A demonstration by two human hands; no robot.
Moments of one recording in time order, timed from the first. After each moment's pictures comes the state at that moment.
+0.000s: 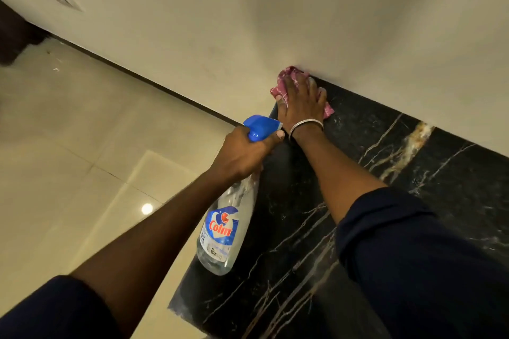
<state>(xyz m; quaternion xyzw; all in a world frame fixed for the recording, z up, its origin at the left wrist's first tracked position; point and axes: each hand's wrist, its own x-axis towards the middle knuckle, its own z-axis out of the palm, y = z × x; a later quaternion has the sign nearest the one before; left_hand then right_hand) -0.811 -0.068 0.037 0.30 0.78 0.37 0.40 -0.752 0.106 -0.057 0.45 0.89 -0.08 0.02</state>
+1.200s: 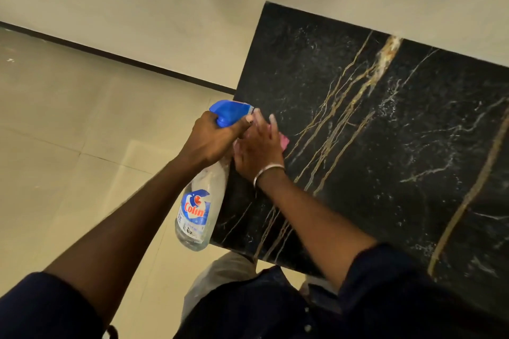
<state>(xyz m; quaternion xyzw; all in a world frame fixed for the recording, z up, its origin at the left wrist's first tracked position) -0.789 -0.180 0.045 0.35 0.76 0.36 0.42 -0.677 -0.140 -0.056 0.39 0.91 -0.09 0.04</state>
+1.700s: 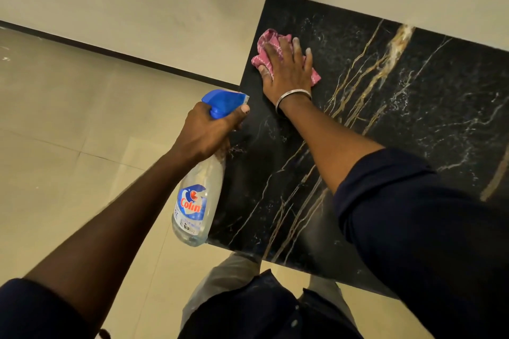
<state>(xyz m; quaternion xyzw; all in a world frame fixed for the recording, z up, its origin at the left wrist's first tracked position) -0.813 -0.177 0.038 0.38 0.76 0.35 0.40 -0.704 0.002 -0.059 0.50 0.86 -0.08 0.02</state>
